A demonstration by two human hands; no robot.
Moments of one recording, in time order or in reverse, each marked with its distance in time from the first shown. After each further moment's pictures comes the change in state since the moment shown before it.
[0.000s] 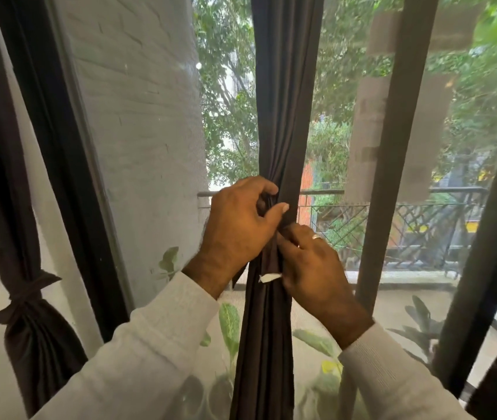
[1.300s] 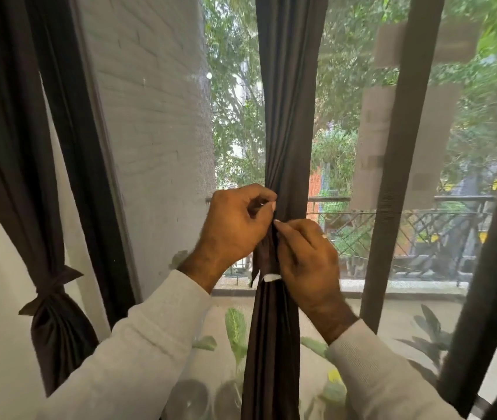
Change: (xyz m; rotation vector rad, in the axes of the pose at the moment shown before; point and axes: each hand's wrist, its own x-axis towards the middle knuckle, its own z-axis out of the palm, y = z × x) left_hand 0.001 -0.013 -0.018 -0.182 -0.040 -0.026; right_hand 0.013 -0.019 0.012 0.197 0.338 0.076
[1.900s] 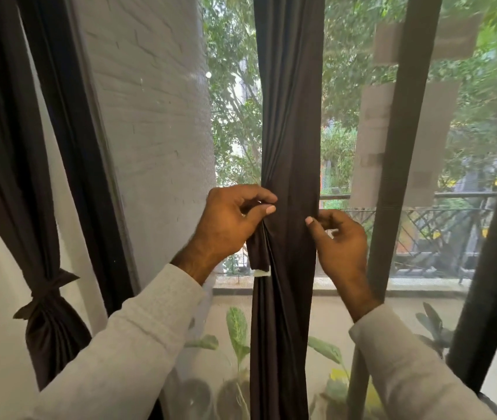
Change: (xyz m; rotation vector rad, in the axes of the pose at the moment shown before) left_hand 0.006 -0.013 -0.004 -0.086 -0.079 -0.018; right_hand 0.023 0.042 -0.019 0.256 0.043 0.690
